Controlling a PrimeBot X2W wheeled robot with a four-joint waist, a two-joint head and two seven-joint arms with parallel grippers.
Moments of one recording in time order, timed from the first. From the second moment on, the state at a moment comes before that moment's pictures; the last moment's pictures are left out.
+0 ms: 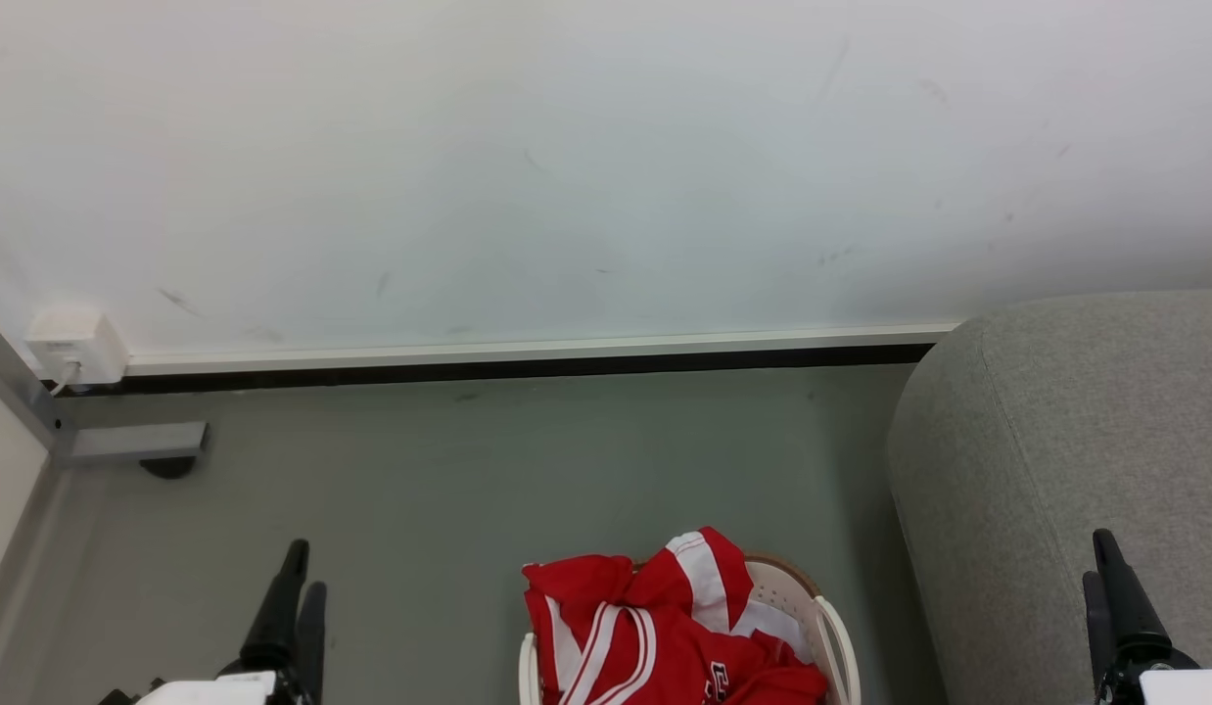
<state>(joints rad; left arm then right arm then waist) -0.08 0.04 0.09 0.29 -1.57 -0.12 0.08 -0.08 -0.04 -0.11 0.28 1.54 0.13 0.08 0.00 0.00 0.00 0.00</state>
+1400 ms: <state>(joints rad) -0.11 0.04 -0.12 0.31 -0.83 0.06 -0.08 -0.03 -0.10 -0.02 0.19 0.77 0.13 -0.09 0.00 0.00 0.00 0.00</state>
